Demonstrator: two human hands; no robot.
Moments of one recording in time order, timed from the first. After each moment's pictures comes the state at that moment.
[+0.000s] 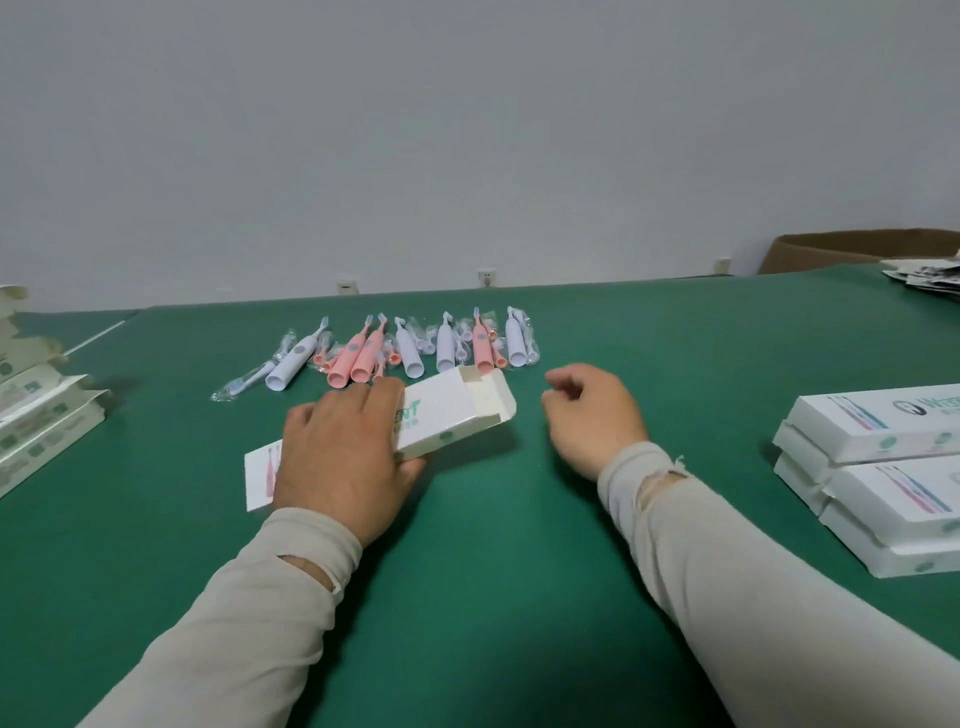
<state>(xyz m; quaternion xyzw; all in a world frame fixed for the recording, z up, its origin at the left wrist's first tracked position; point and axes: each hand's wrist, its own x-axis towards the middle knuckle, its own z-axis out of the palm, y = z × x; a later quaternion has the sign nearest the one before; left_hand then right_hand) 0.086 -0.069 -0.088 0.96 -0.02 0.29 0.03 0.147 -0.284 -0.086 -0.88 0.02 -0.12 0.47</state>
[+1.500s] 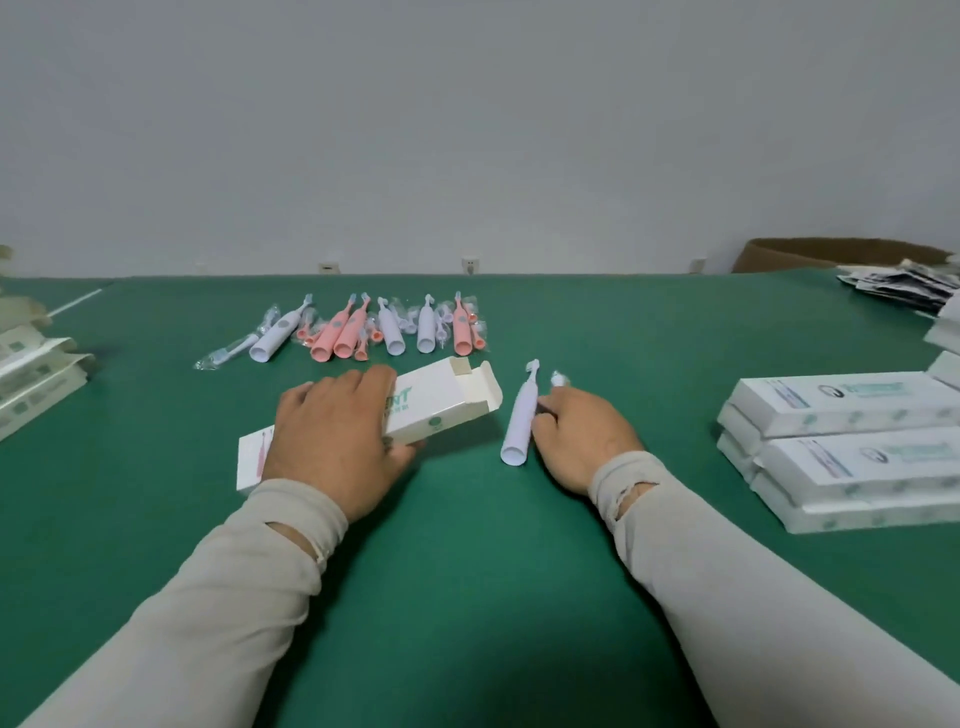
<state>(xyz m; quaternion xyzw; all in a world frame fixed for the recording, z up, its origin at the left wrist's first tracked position) 0.066 -0.076 -0.085 0.97 -0.01 0.23 0.04 0.116 -0.306 -0.090 -0.98 -0.04 -0.03 0.20</state>
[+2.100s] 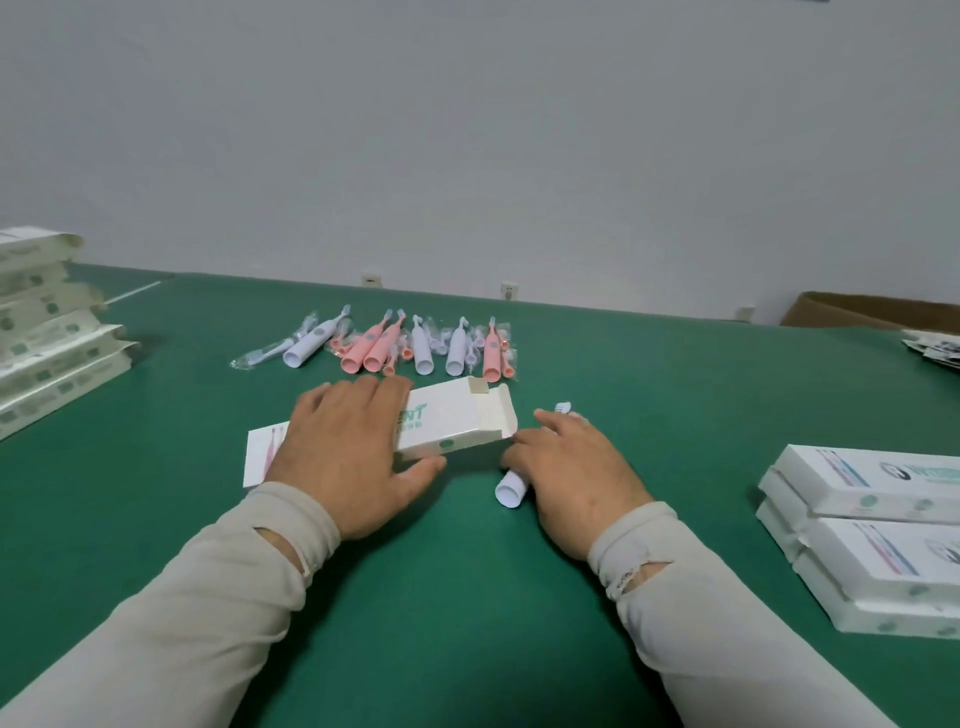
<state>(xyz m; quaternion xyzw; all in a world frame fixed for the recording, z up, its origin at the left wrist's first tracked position) 0.067 -0.072 -0.082 0.97 -0.02 0.24 0.02 0.113 -0.294 -0.082 -0.94 -0.31 -0.09 -0.05</state>
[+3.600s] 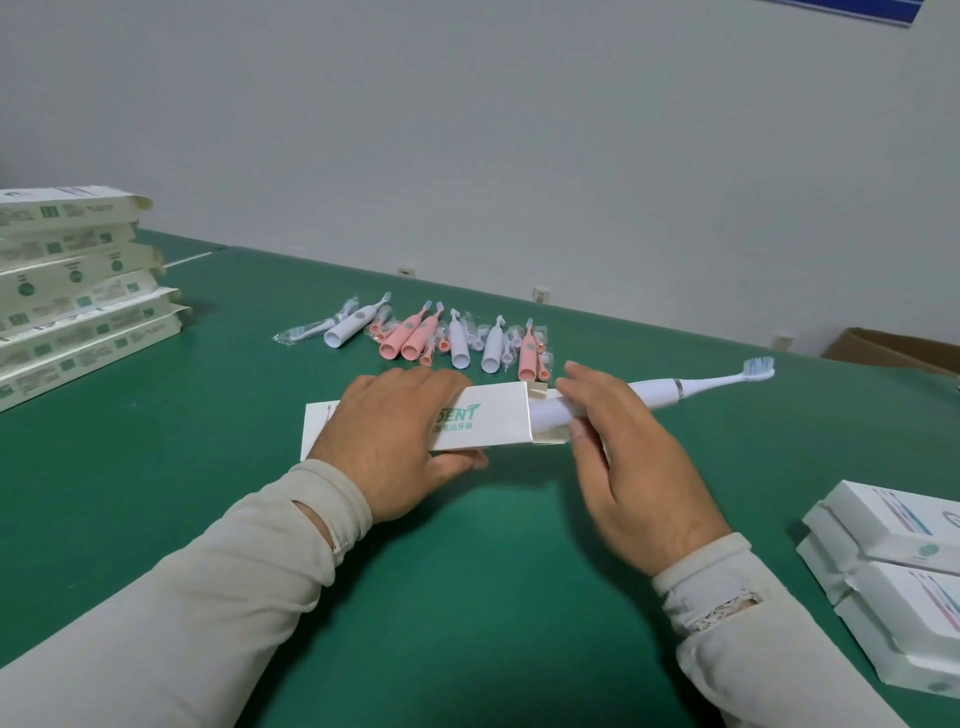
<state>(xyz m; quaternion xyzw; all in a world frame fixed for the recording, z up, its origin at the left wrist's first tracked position) 0.066 -0.069 -0.084 0.96 -0.07 0.25 0.12 0.095 -0.302 -0.073 -0.86 -0.34 -0.24 0.29</state>
